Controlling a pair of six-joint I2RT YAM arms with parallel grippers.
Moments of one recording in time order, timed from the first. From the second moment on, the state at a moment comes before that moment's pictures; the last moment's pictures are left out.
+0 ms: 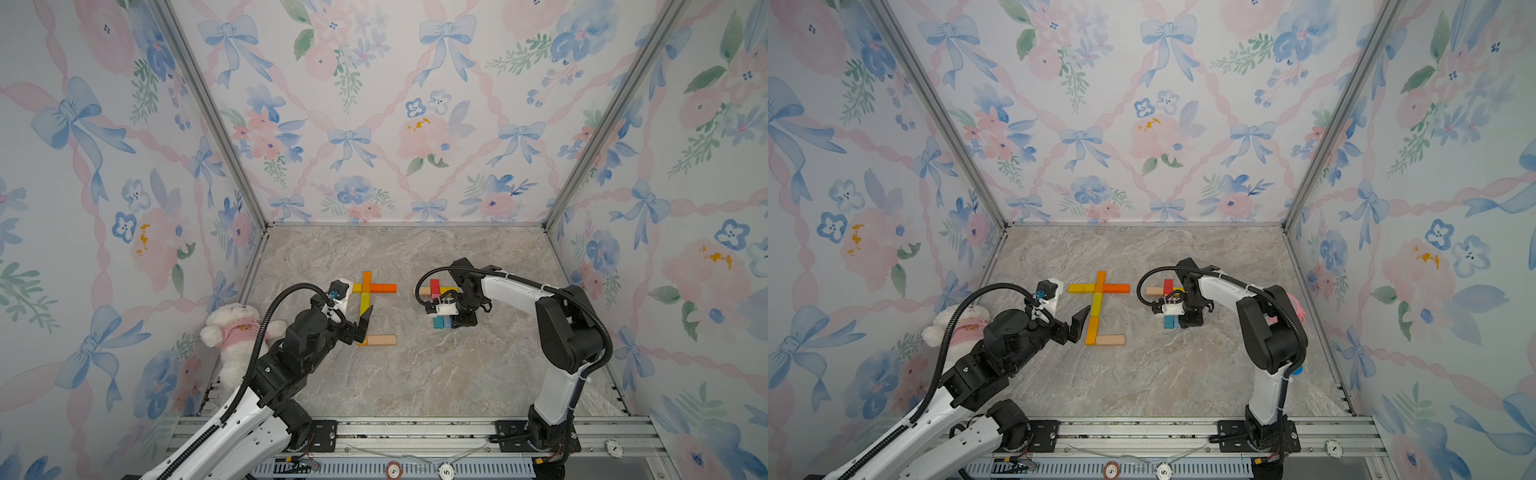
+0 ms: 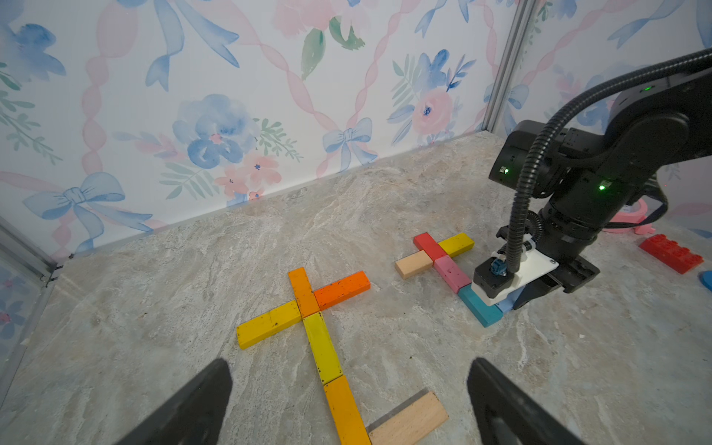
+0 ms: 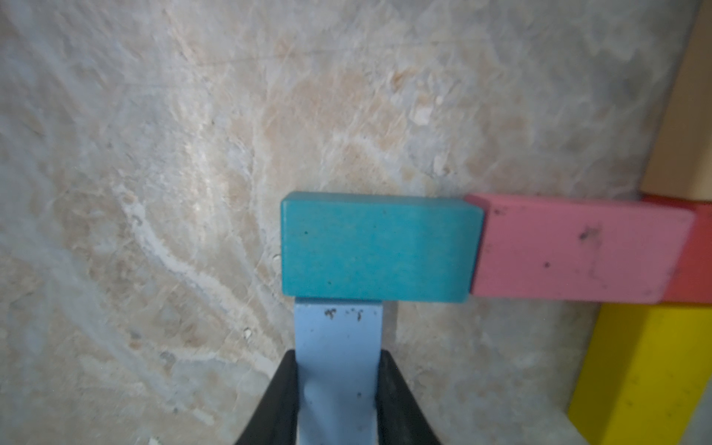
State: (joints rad) left arm -0.69 0.63 0.65 -0.31 -0.26 -0.04; right arm 0.45 1.88 1.25 -0.83 -0.14 -1.15
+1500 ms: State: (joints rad) left arm -0.68 0.69 0.65 -0.29 -0.45 -0.12; right arm 0.24 1.03 0.87 -0.28 -0.14 -0.34
